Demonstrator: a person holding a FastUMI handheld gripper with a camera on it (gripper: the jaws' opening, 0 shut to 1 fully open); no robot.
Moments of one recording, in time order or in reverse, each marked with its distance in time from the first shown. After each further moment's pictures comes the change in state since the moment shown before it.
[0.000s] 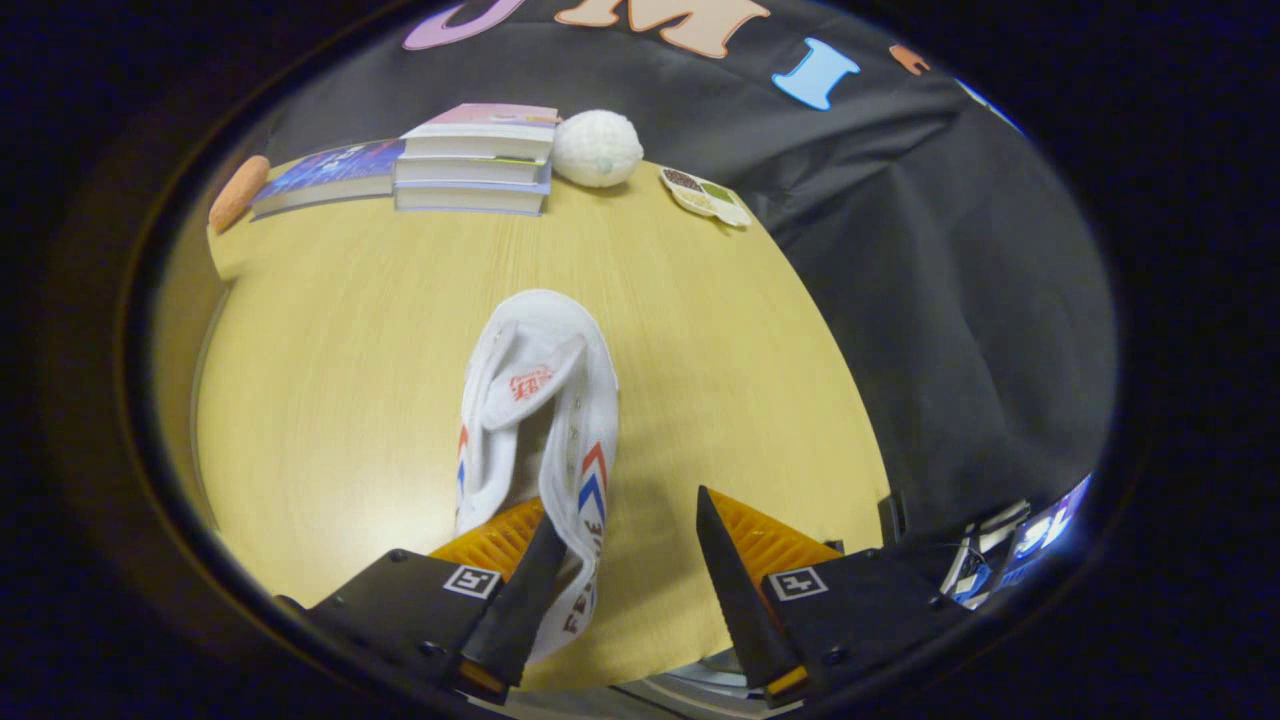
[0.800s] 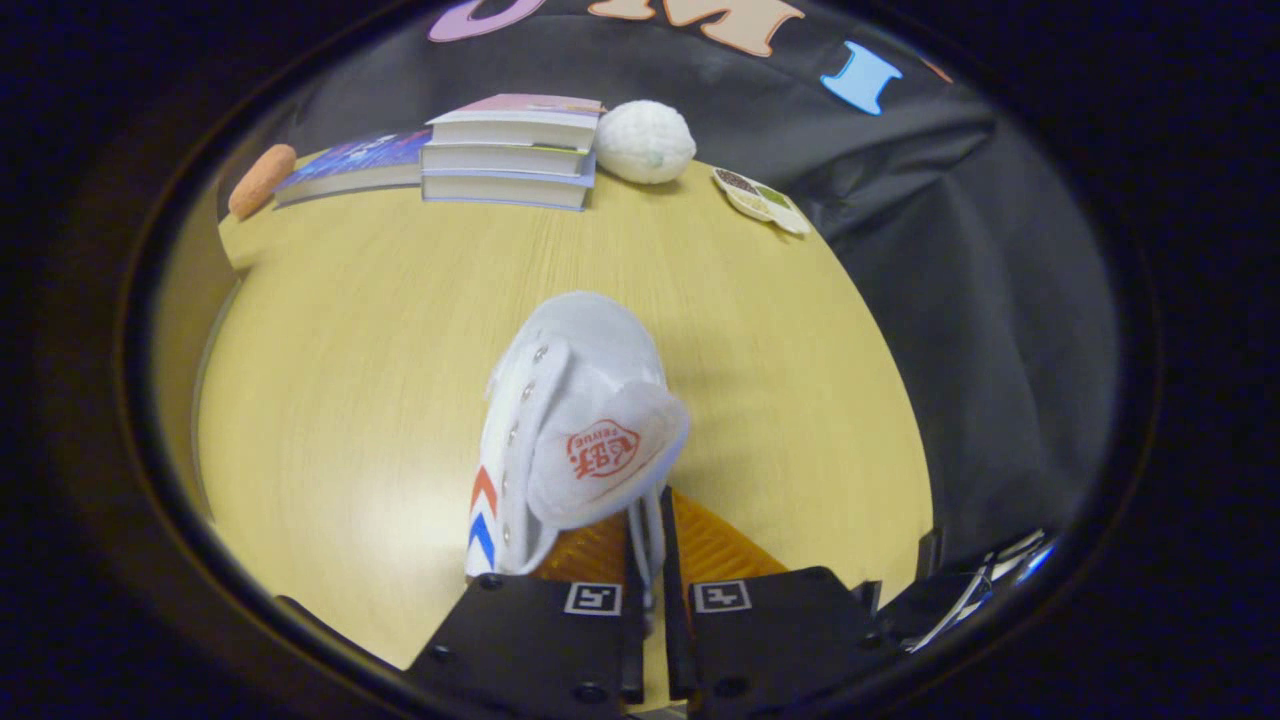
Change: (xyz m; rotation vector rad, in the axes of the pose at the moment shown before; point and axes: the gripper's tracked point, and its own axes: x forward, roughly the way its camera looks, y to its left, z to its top) arm 0.028 0.024 0.013 -0.063 -0.018 0.095
